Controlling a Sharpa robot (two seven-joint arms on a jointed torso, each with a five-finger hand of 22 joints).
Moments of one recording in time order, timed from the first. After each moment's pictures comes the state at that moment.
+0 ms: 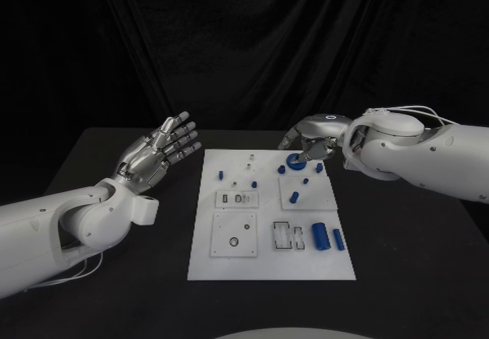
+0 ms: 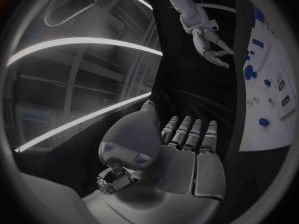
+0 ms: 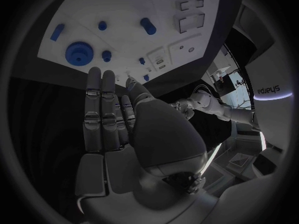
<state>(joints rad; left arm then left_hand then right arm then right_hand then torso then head) 1.28 -1.02 -0.21 1.64 0.06 -0.01 0.68 1.22 0.29 -0.29 0.29 0.34 0.26 0.01 0.03 0.03 0.24 0.16 0.10 0.04 0.14 0.18 0.13 0.03 0.17 0.10 0.29 0.07 0.03 1.51 -0.82 -0.25 1.47 -1.49 -0.15 0.04 1.52 0.01 0.03 0.04 0.23 0.74 0.09 0.16 0.09 0.70 0.11 0.31 0.07 1.24 0.01 0.56 0.31 0.17 1.16 0.12 0.58 0.29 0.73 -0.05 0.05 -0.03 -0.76</state>
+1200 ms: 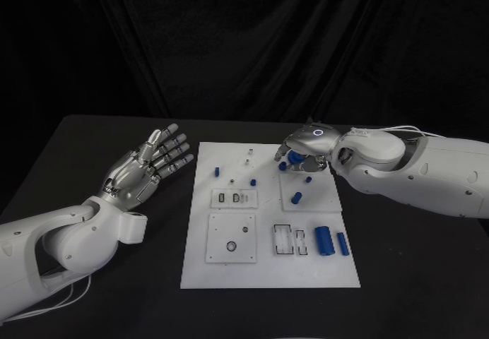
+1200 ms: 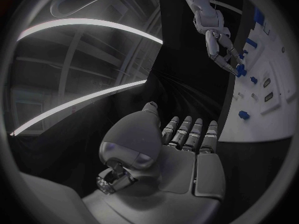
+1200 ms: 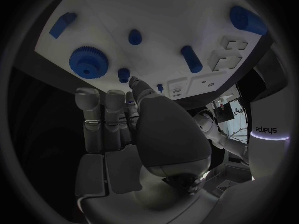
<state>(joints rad) 1.28 -1.05 -0.21 1.70 0.11 0.01 0.68 1.25 0.29 -0.24 0.27 0.44 0.26 0.04 0.03 0.03 0.23 0.17 0.11 0.04 0.14 0.20 0.16 0.04 0.17 0.10 0.29 0.07 0.03 1.47 -0.84 -0.25 1.49 -1.81 -0.26 -0.03 1.52 -0.06 0.15 0.12 0.27 0.84 0.04 0.15 0.15 0.82 0.08 0.23 0.08 1.30 -0.02 1.11 0.72 0.14 1.20 0.09 1.12 0.92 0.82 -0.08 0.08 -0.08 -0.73</state>
